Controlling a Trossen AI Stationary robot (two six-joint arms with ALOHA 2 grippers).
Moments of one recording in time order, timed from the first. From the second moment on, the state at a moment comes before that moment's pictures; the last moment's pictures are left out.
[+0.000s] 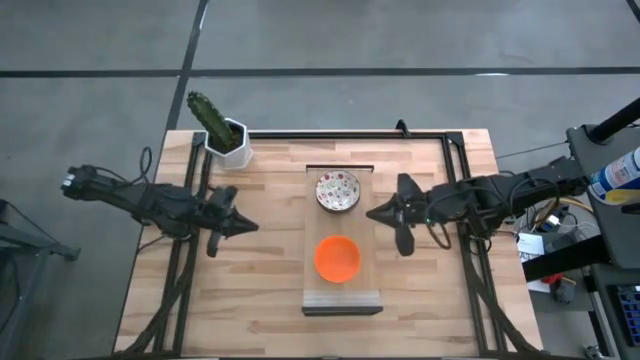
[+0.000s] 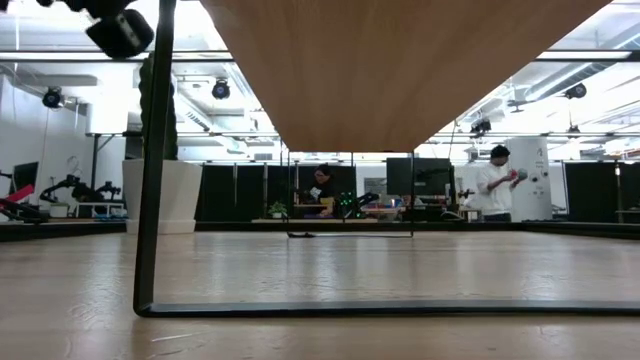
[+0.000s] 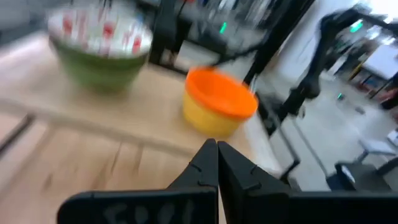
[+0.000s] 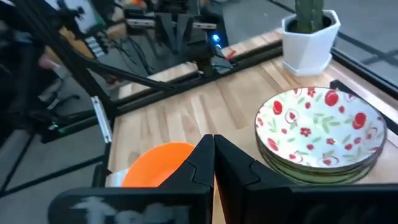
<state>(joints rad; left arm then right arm) -0.29 0.55 0.58 -0.22 -0.12 -0.45 0.29 1.13 1.15 -0.41 0.32 0.50</state>
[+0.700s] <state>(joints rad) -0.29 0.36 0.33 0.08 -0.07 -0.12 0.29 0.84 0.61 0.10 0.11 0.16</state>
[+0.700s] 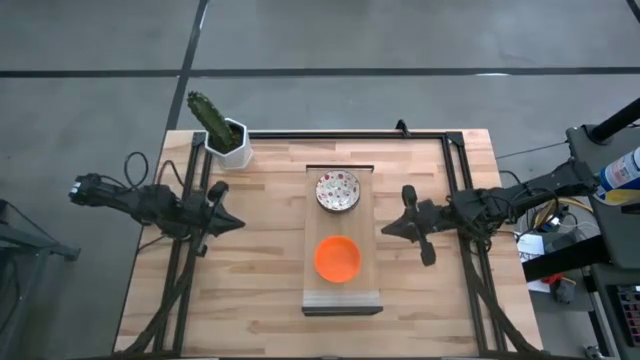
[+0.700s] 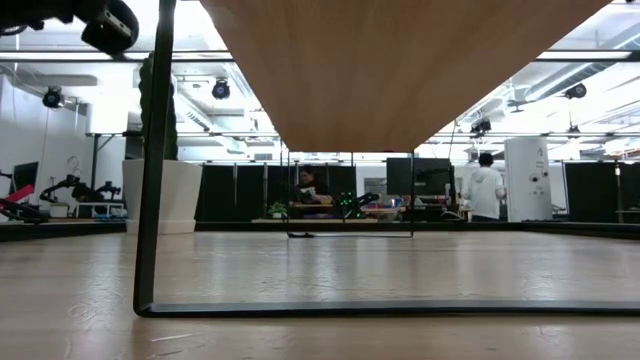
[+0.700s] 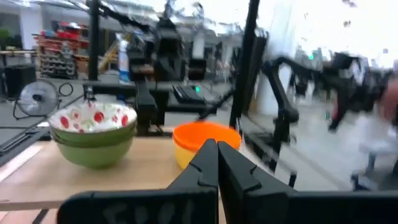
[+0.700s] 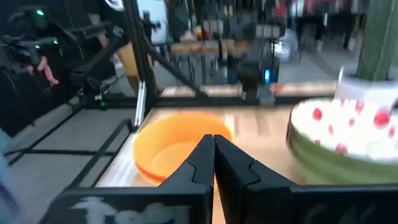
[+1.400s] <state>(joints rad) -0.28 0.21 0.06 0.33 -0.07 -0.08 0.29 0.55 0.24 0.38 0.07 0.10</state>
